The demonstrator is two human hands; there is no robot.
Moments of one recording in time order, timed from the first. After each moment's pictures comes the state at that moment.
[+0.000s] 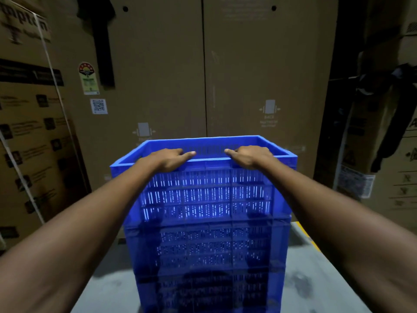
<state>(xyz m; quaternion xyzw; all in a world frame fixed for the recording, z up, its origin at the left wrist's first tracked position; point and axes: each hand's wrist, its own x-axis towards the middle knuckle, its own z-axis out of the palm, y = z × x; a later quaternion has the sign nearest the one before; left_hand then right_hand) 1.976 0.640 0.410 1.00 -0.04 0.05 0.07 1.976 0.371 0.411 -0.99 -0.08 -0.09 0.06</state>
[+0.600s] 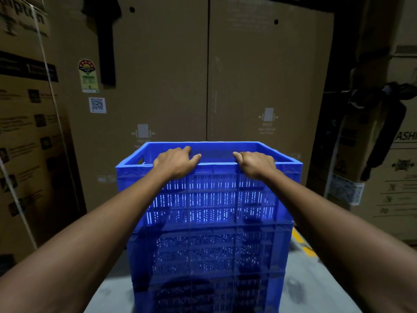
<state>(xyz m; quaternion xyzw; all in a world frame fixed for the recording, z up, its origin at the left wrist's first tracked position) 1.970 0.632 0.395 0.97 -0.06 0.22 0.04 1.973 0.384 0.391 -0.97 -0.07 -0.21 0.06</state>
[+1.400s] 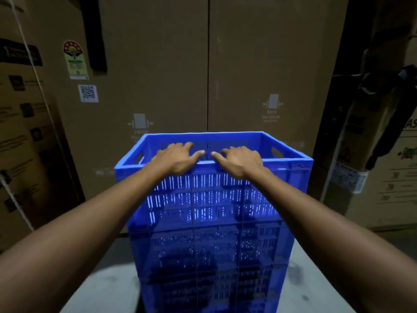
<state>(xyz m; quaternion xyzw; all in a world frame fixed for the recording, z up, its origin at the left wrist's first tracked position) 1.993 0.648 0.399 0.99 -0.08 0.13 0.08 1.976 0.439 0.398 -0.98 -0.09 -0.15 0.05</state>
